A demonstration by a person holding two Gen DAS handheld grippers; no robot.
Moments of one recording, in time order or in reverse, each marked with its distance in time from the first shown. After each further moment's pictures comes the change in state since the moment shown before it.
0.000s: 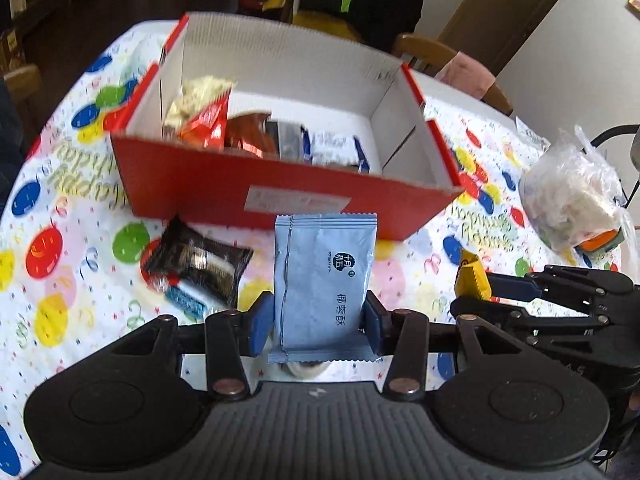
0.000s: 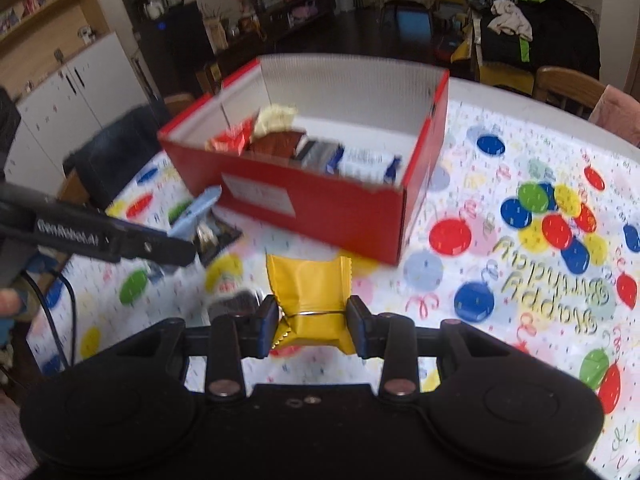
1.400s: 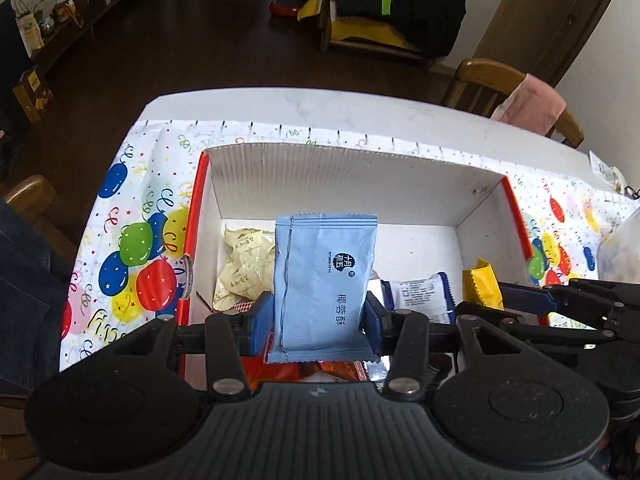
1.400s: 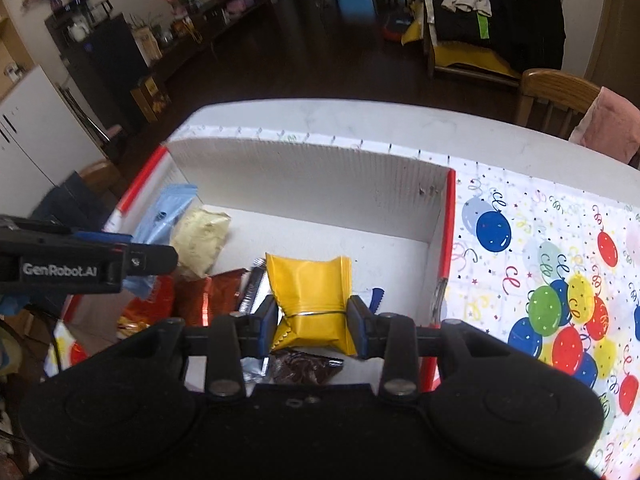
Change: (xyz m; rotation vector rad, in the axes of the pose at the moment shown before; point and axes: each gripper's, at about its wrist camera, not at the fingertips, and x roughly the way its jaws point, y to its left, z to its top) left arm 0.061 0.025 0.173 0.049 0.048 0.184; right arm 0.101 -0.025 0.150 0.133 0.081 -0.136
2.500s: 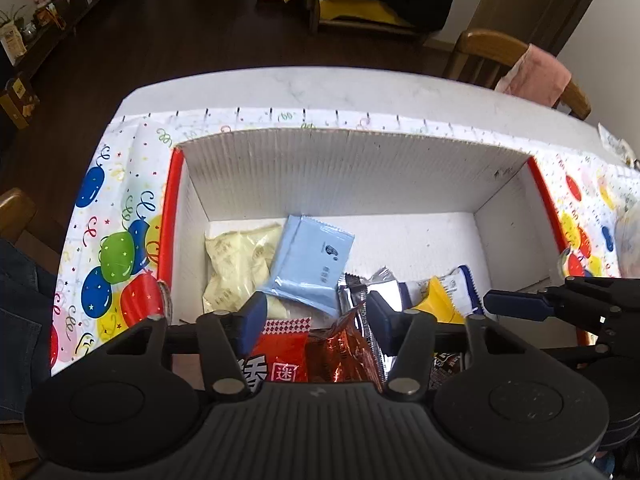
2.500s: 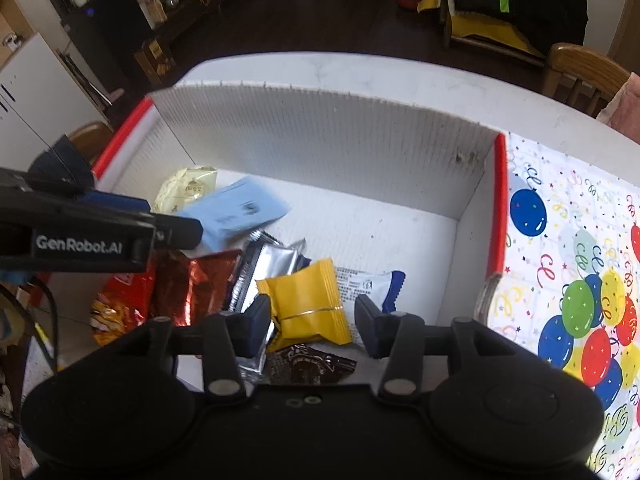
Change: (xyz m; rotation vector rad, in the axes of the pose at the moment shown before) left arm 0.033 0.002 0.010 0.056 0.044 -0.003; right arm 0.034 0.002 0.002 -0.023 0.091 0.039
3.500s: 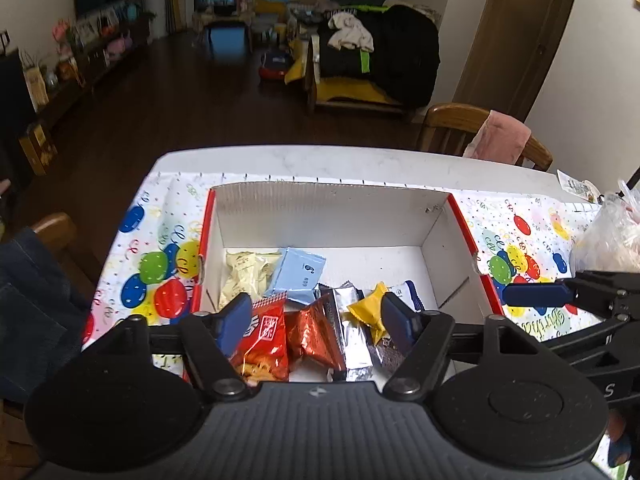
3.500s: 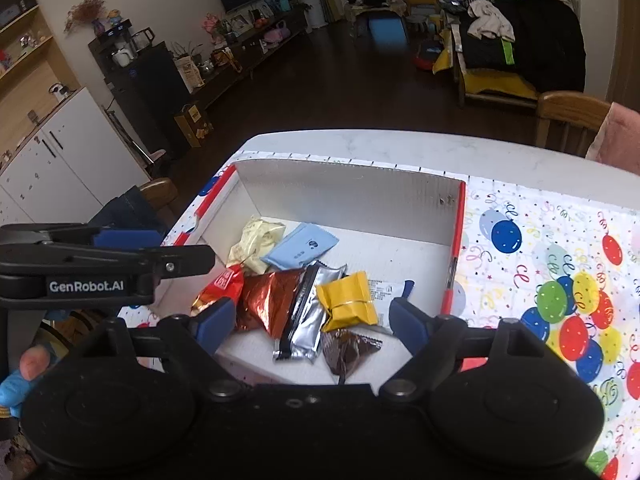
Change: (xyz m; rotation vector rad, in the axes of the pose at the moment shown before) left arm -0.107 -0.027 -0.069 0.006 -0.268 0.015; right arm -0.101 0.011 -0.043 -0.004 -0.209 0.099
